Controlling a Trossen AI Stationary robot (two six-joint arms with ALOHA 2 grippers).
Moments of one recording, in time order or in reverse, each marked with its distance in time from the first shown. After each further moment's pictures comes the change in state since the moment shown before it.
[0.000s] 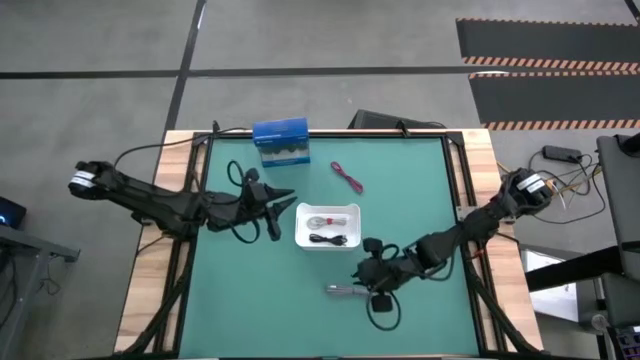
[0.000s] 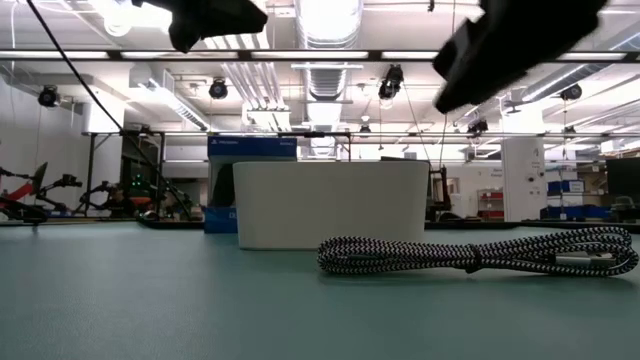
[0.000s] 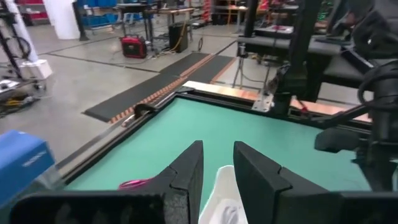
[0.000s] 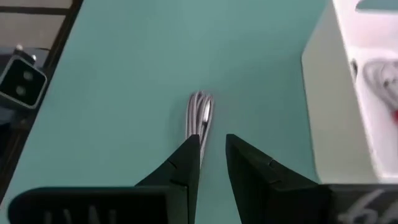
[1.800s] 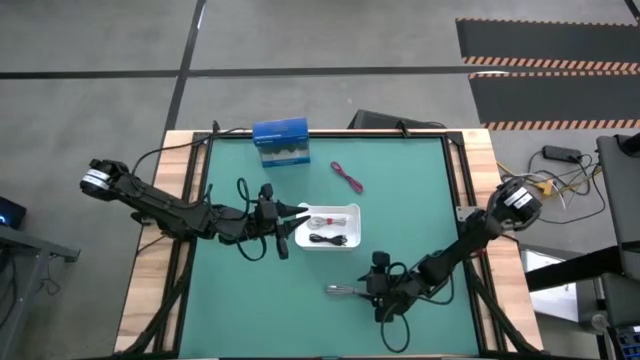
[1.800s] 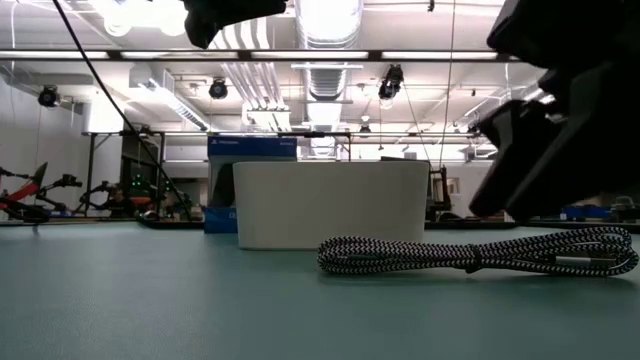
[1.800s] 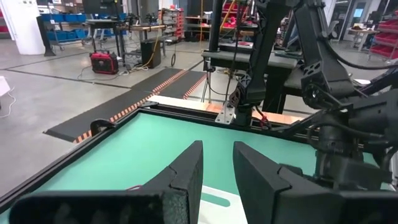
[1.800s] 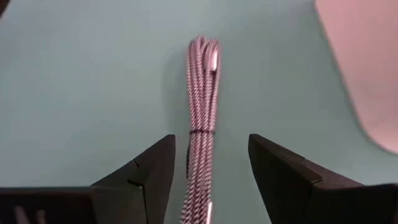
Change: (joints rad) left arm -0.087 0.152 0.000 0.249 0.022 0.035; right arm 0.128 0.159 -0.165 0.286 0.210 0.125
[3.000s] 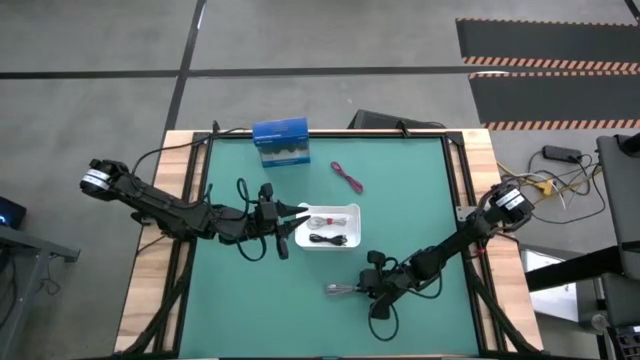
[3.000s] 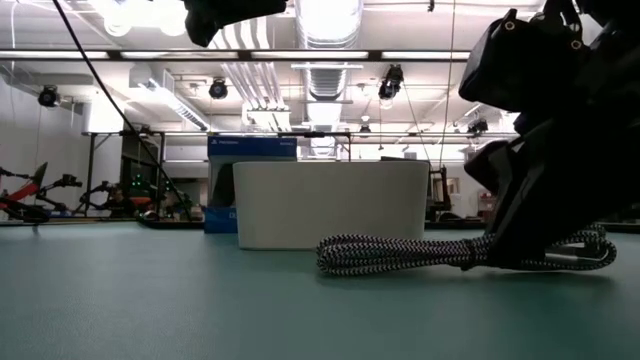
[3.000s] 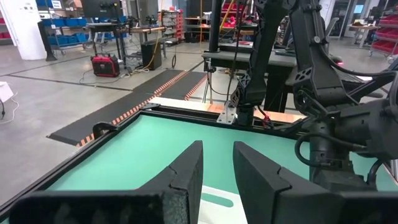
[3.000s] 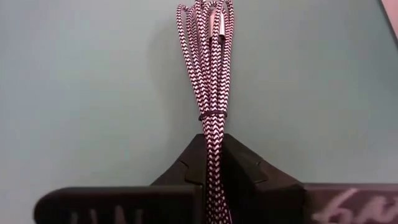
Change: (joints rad) left arm 0.000 0.000 0.000 0.003 0.000 0.028; right arm -0.078 0.049 -0.003 0.027 -0.187 0.046
